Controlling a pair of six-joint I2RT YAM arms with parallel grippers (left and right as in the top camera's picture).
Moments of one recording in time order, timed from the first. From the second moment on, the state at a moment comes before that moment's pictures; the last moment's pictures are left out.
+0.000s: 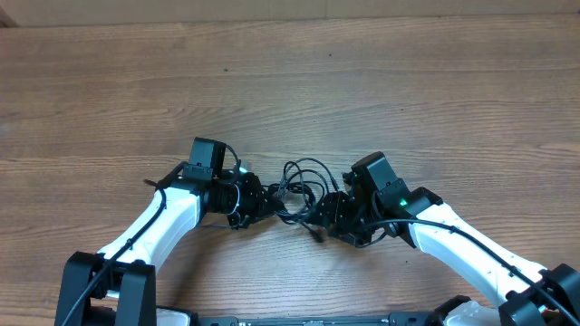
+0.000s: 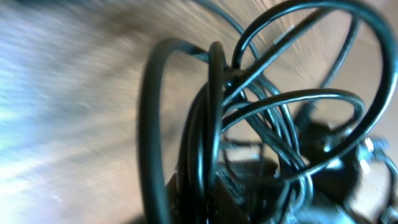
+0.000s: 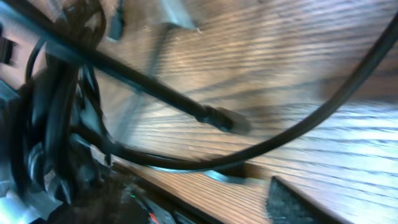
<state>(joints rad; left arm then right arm) -0.22 1.53 0.74 -0.48 0.80 -0.87 0.54 1.42 0.70 -0.44 -0.60 0.94</state>
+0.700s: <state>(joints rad) -0.22 1.53 0.74 -0.58 0.57 -0.90 0.54 1.42 0.70 -0.53 -0.47 0.93</state>
